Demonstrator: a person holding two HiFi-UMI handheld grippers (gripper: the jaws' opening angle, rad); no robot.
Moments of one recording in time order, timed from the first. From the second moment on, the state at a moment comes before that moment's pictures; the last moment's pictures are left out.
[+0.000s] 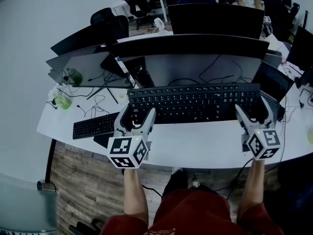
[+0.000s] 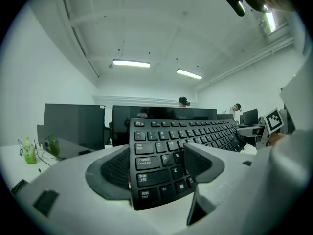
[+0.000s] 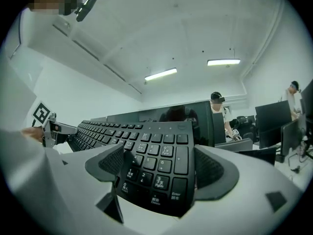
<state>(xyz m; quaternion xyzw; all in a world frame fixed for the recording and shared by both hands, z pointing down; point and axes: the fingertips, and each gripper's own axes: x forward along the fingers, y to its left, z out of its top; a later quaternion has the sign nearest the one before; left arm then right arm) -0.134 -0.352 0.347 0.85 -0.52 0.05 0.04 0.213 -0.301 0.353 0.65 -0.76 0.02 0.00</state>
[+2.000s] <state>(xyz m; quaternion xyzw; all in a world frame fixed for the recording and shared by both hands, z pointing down) -0.132 -0.304 0.255 0.86 -0.50 -0.08 -0.10 0.210 -0.246 0.247 0.64 -0.75 -0.15 -0.09</state>
